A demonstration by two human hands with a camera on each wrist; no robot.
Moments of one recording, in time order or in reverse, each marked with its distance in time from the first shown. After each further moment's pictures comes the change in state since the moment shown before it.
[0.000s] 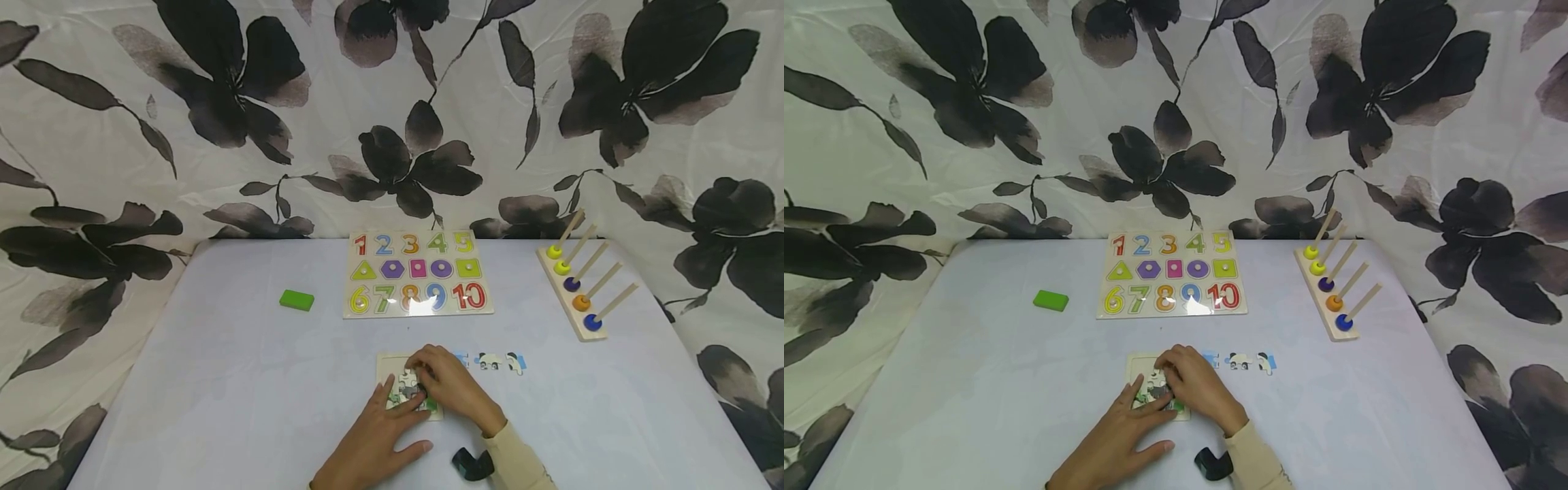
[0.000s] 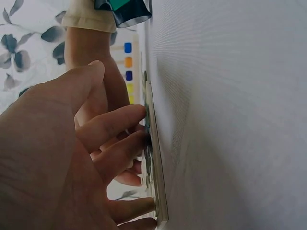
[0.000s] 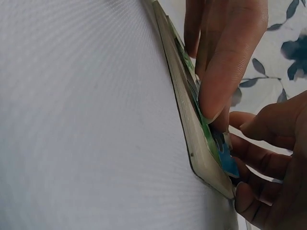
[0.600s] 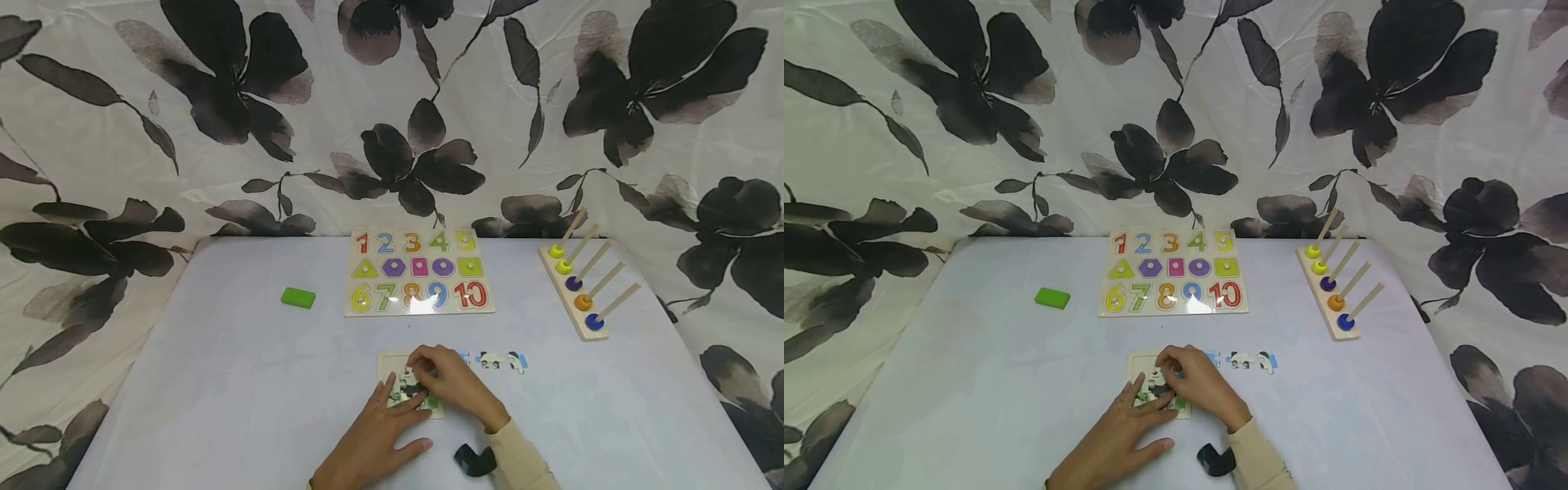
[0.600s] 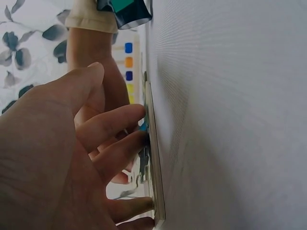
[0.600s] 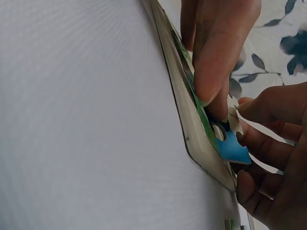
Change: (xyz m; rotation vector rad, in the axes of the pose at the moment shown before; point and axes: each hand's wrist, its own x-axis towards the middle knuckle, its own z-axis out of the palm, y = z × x) left_hand -0.001 -0.002 0.000 0.019 0.012 0.020; right_hand 0.003 0.002 -0.004 0.098 -0.054 0.012
